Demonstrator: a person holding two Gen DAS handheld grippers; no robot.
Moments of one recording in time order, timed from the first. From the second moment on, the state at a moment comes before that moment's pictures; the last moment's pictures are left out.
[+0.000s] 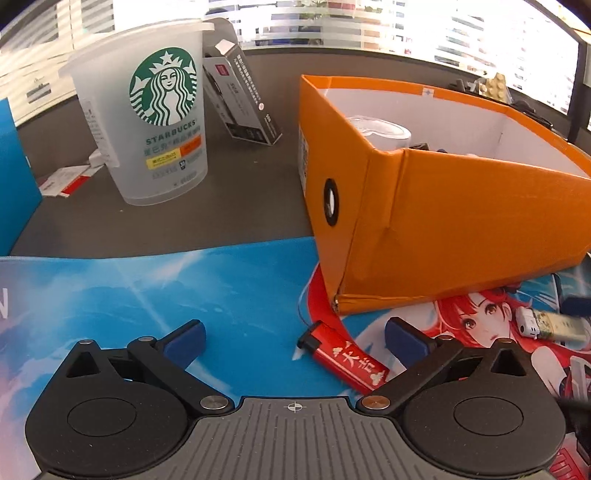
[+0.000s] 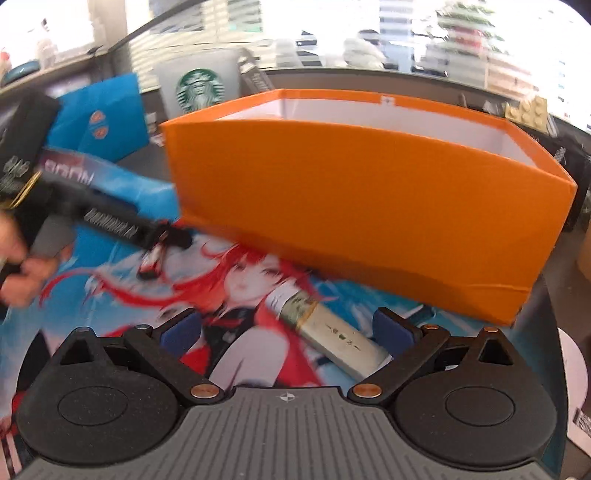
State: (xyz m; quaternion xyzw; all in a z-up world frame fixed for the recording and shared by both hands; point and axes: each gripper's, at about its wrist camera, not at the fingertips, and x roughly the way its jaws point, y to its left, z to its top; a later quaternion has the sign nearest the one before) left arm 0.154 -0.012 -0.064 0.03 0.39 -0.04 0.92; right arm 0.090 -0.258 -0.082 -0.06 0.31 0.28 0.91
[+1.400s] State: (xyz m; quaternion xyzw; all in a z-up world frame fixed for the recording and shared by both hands) left arm 0.076 0.003 -0.051 -0.02 0.36 -0.11 0.93; right arm 0.045 -0.227 -0.076 -0.10 0.29 0.19 0.93
